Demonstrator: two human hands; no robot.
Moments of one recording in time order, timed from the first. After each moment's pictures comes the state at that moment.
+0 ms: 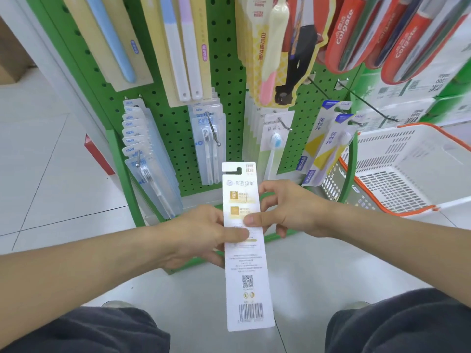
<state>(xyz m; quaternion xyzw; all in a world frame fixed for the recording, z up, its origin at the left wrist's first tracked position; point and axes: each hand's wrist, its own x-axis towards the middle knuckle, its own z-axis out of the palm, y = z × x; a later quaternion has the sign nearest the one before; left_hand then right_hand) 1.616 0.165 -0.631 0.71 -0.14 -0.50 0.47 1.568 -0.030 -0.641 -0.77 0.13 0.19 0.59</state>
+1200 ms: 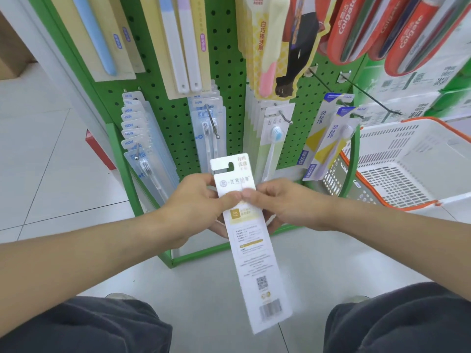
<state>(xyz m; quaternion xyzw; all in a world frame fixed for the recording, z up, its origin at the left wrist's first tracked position) 1.623 0.158 -0.623 0.77 -0.12 -0.32 0.54 1.567 -0.027 -0.643 -0.78 0.06 0.23 0.58</state>
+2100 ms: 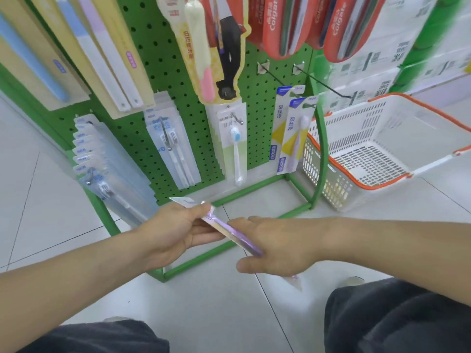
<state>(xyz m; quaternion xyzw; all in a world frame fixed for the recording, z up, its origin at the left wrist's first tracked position) 1.616 0.138 -0.640 0.63 0.05 -0.46 0.62 1.512 -0.035 -0.639 -0.92 -0.06 0.30 0.26</state>
